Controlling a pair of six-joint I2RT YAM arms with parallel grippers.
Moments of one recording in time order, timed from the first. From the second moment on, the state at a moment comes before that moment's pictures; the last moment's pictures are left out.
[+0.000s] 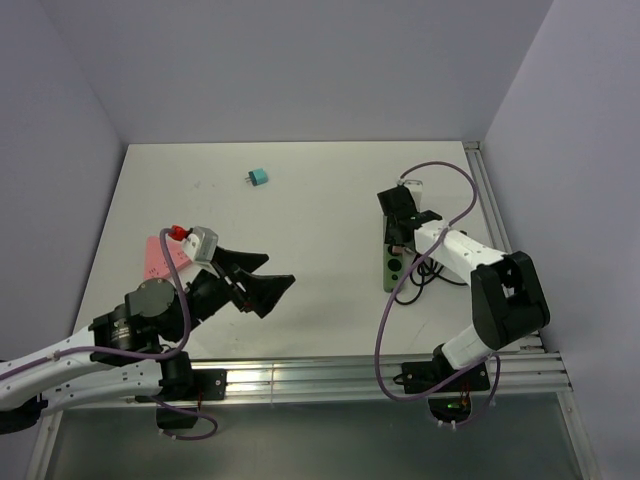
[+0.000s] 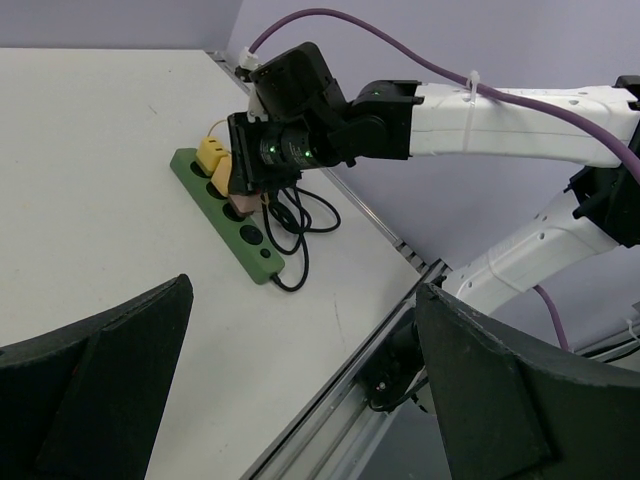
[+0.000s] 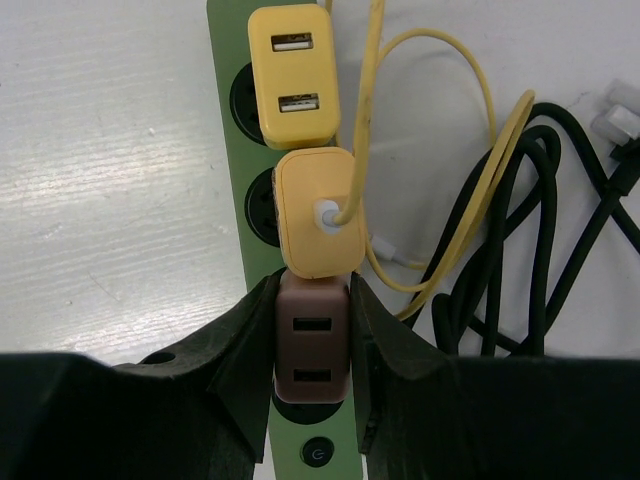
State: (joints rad) left arm -1.26 0.57 0.79 -0.16 -0.40 -0.50; right arm 0.37 1.53 0.95 -0.41 0.43 0.42
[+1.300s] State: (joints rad) left arm -1.26 0.58 0.79 -0.15 -0.39 -0.51; right arm 0.35 1.51 1.00 -0.62 0.34 0.46
